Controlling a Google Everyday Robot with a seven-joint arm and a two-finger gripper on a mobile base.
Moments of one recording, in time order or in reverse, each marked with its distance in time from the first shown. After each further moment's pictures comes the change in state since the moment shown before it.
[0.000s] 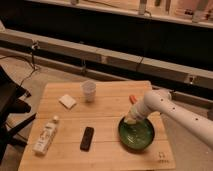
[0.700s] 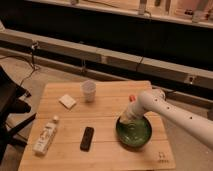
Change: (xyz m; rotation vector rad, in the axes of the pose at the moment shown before) arm -0.023 0.006 0.010 0.002 0.000 -0.045
